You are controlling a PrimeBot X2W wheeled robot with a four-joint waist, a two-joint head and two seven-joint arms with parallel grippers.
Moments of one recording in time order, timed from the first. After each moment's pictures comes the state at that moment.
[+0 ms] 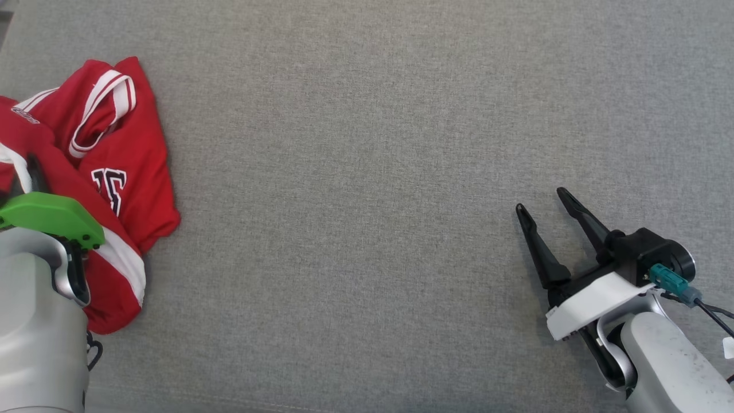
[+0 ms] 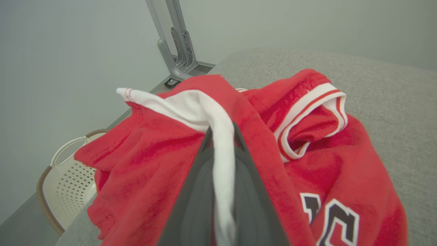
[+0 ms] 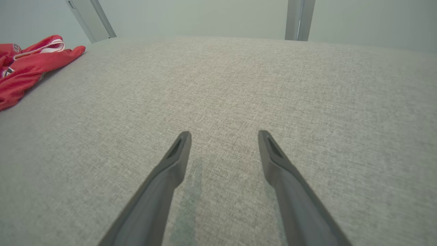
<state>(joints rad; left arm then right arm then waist) -0.76 0.26 0.12 1.04 -0.25 0.01 -0.26 -0.27 -0.31 0.31 0.24 0.33 0.13 -0.26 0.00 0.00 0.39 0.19</state>
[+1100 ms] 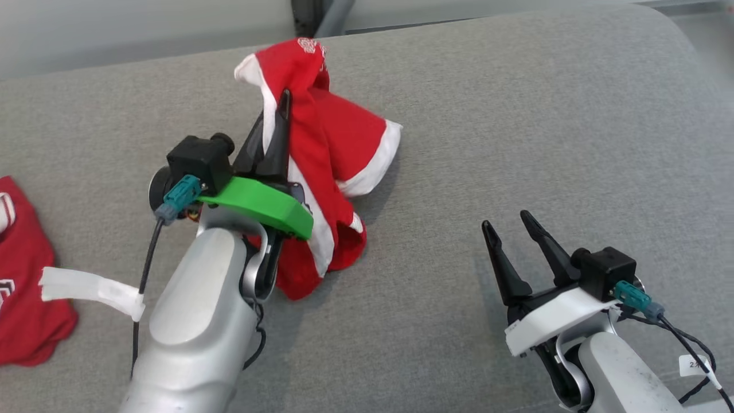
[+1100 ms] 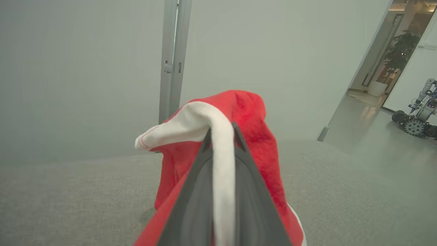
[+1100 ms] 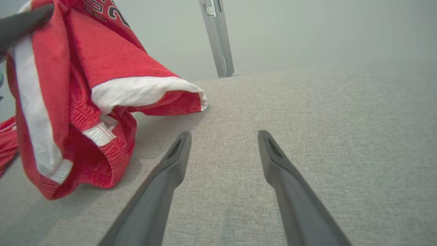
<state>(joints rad) -0.65 0.05 -0.38 0.49 -0.45 -0.05 -0.26 -0.23 -0.15 0.29 0.28 0.37 0.13 -0.26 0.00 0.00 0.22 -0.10</state>
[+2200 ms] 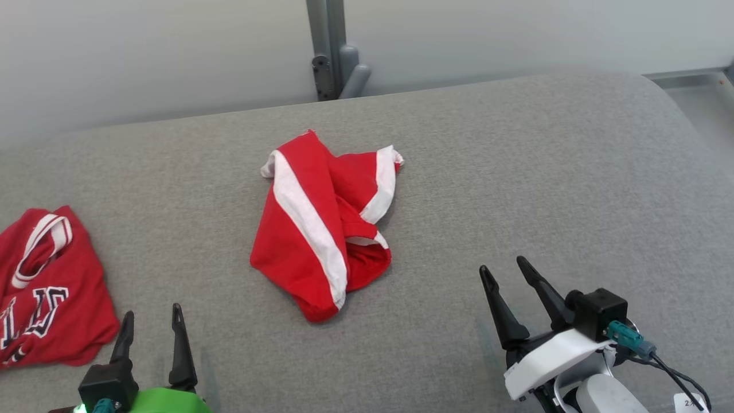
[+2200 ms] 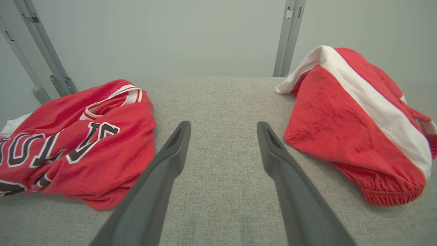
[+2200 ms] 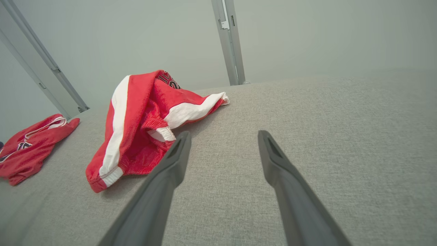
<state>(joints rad) 0.02 0.05 0.08 0.25 -0.14 -0.02 -0.26 -0.12 -0.13 0.30 0.28 0.37 0.13 -0.26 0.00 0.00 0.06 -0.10</state>
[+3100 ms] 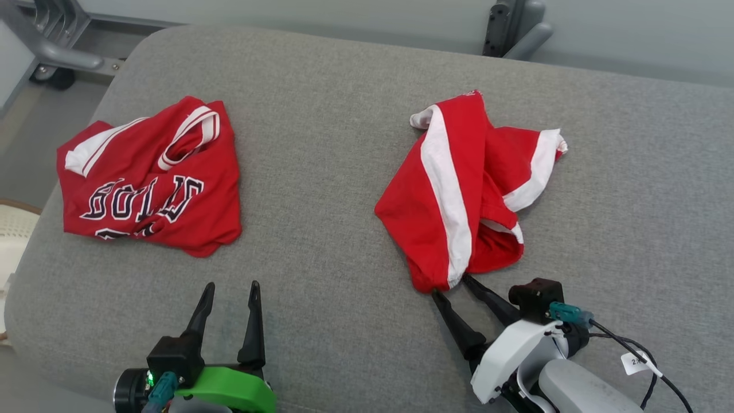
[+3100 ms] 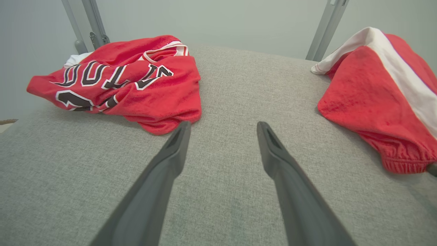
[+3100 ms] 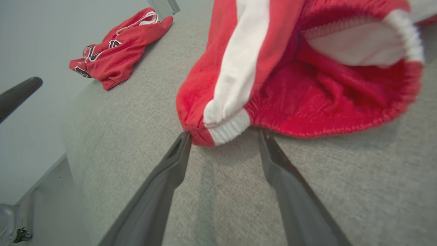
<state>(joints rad) -0.02 0.05 -0.17 0.26 -0.23 -0.01 -0.26 -0.34 -0.21 0.68 0.54 0.64 0.13 -0.26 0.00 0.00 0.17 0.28</state>
